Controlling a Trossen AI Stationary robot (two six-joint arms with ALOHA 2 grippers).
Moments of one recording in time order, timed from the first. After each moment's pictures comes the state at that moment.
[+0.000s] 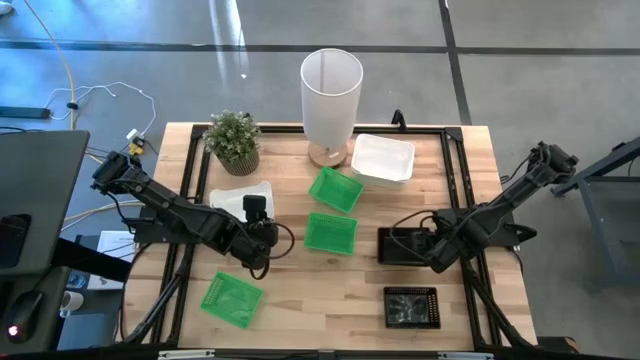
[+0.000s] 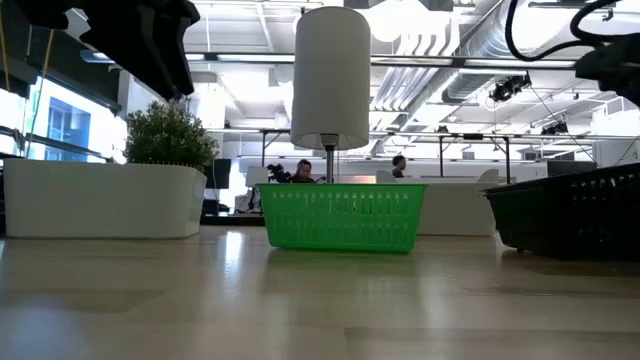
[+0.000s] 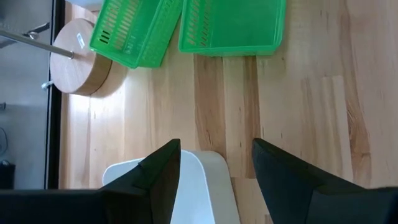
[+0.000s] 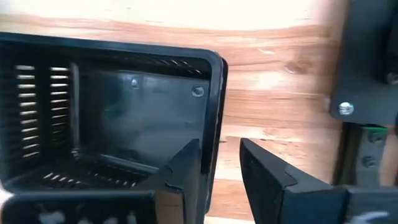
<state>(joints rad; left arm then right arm) -0.35 1.42 1.10 -0.97 -0.58 -0.26 0.66 1.13 0.76 -1.17 0.17 2.17</state>
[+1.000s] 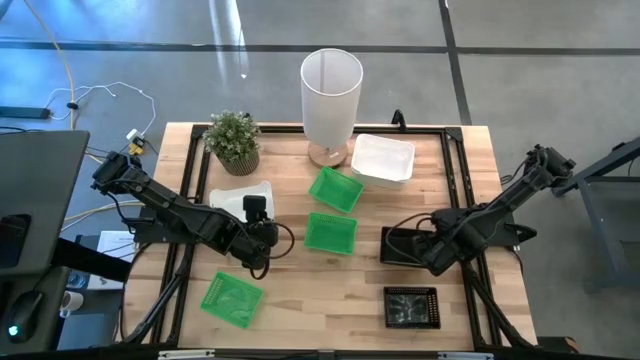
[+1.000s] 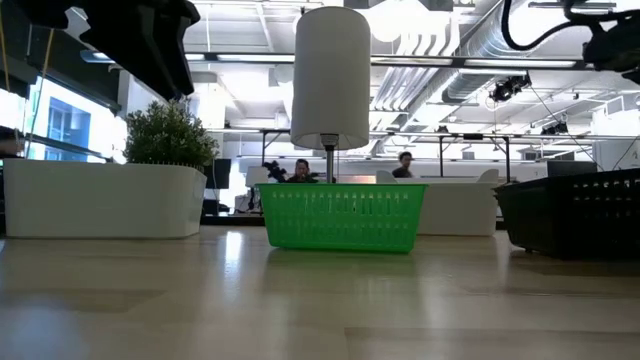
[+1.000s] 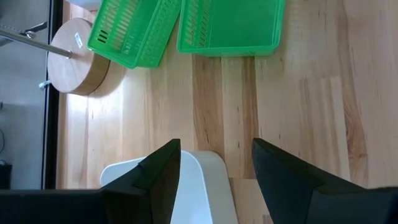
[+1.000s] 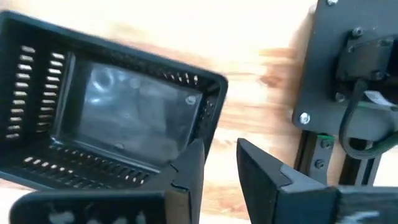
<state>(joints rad) -0.35 1.42 1.10 -0.97 -0.58 -0.26 0.66 1.22 0.88 -1.32 0.15 2.06</state>
